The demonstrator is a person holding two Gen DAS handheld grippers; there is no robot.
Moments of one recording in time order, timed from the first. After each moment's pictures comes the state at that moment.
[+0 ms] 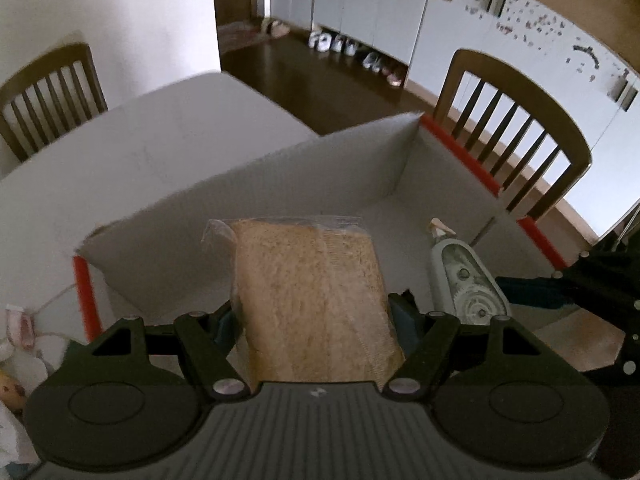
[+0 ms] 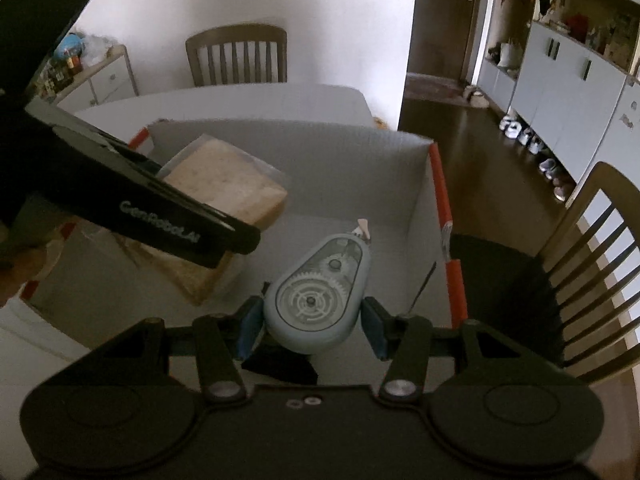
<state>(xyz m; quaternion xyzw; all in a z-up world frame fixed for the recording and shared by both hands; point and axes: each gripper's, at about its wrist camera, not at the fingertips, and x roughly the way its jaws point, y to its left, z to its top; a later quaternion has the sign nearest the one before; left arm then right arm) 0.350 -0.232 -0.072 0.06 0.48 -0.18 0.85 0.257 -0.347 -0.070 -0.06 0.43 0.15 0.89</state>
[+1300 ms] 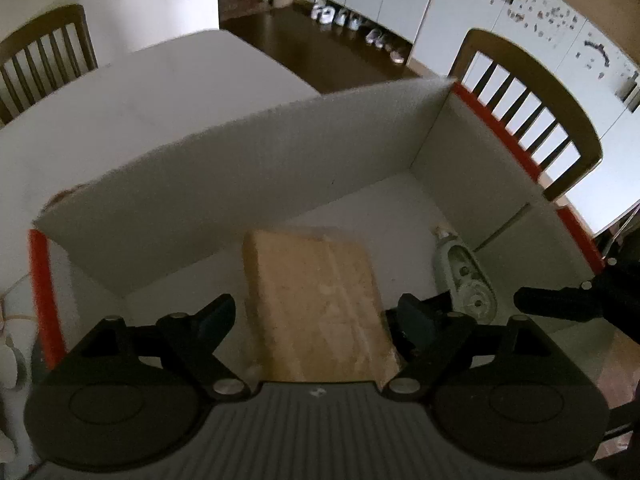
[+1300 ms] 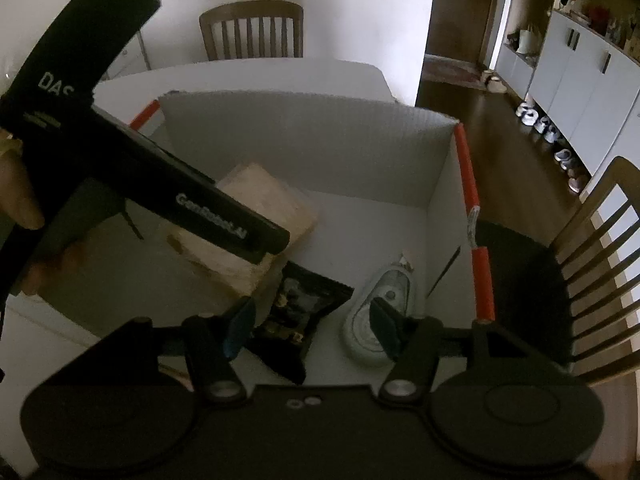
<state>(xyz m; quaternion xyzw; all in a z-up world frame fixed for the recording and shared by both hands) 0.361 -0.215 -0.100 0.04 0.52 -0.18 0.84 0.259 -0.338 -0.072 -0.07 0.46 0.17 0.87</state>
